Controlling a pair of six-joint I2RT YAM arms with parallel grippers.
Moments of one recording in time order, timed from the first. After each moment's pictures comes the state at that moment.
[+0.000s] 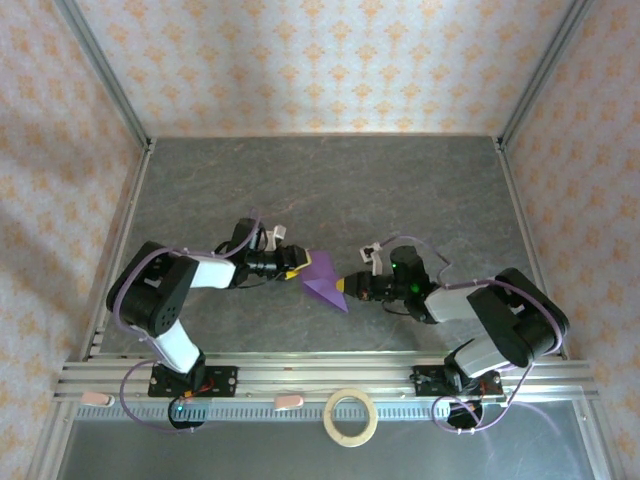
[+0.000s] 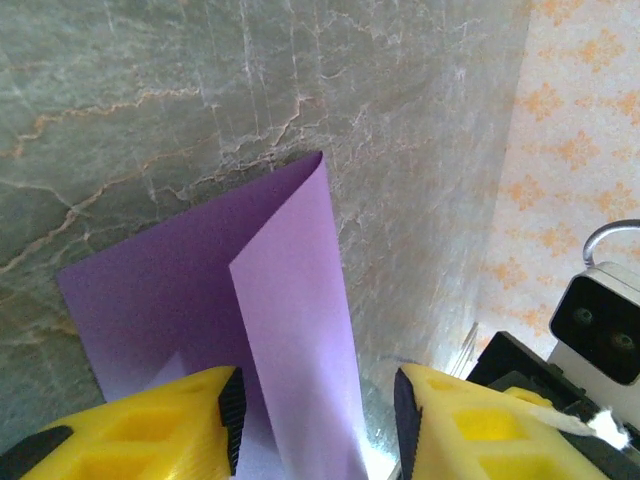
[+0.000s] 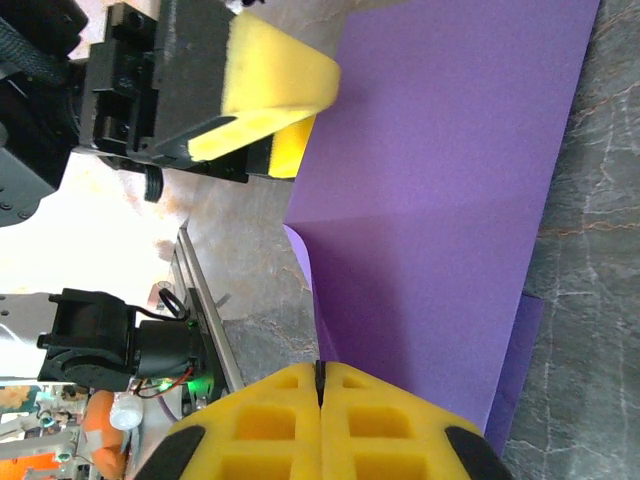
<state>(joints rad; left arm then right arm) -0.35 1.69 0.60 0.35 0.74 -0.96 0.56 1.47 0.31 0.67 -0.73 0.82</state>
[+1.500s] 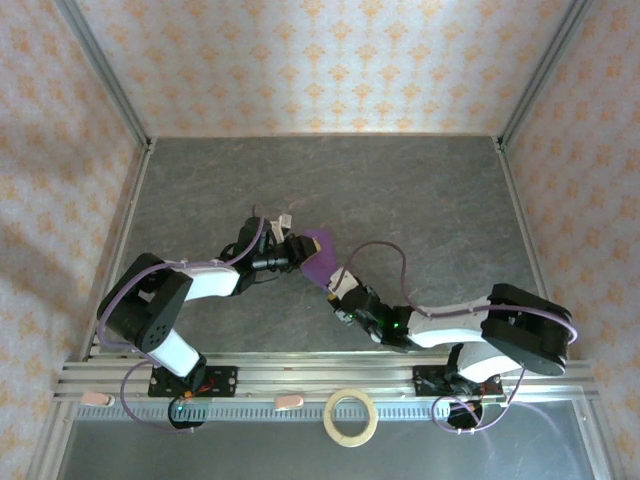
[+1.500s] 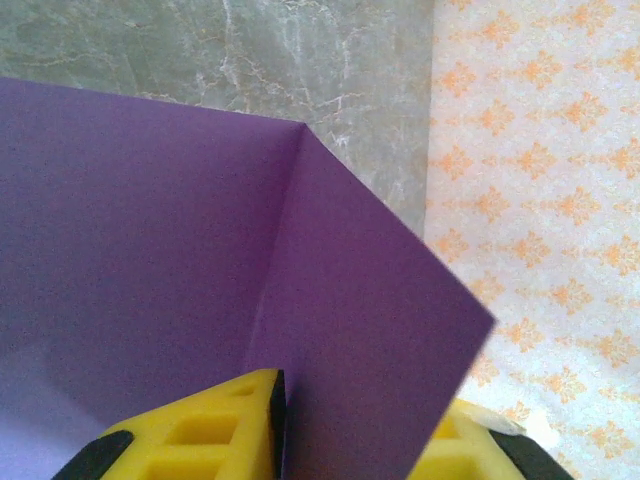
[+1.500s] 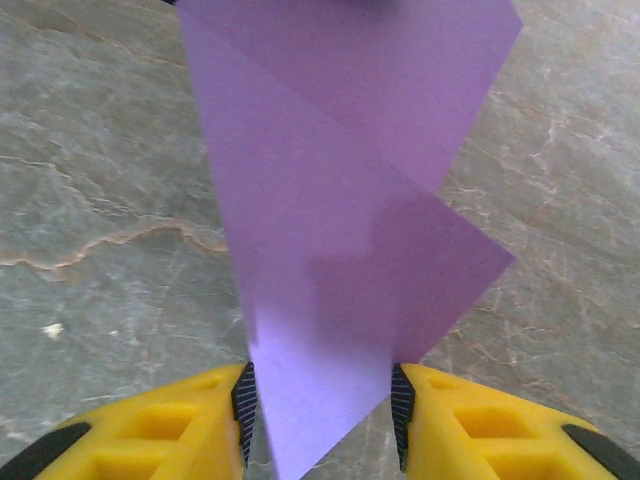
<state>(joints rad) -0.46 1.59 0.59 0.51 0.55 -1.14 1.14 1.41 0.40 0.34 0.51 0.08</state>
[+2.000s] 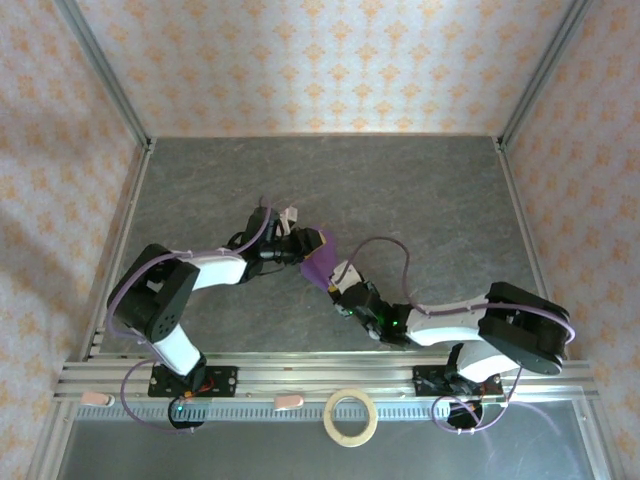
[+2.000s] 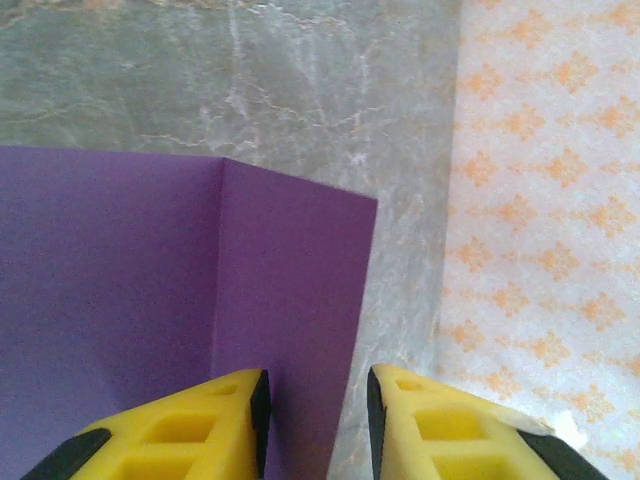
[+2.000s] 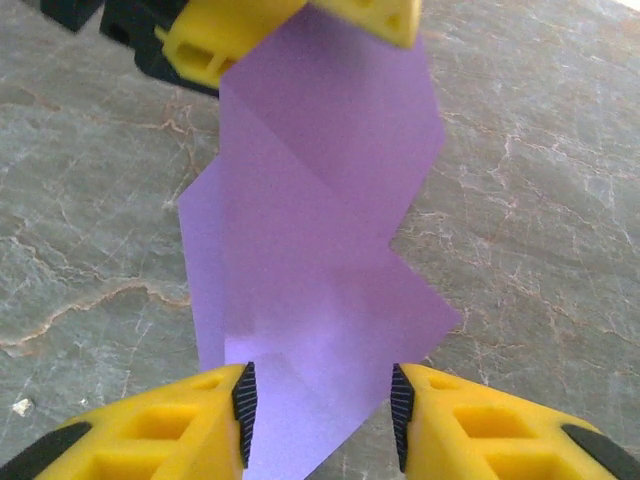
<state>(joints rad) -0.46 1.67 0.72 0.39 0.53 -1.10 1.12 1.40 0.40 0.39 0.54 0.15</state>
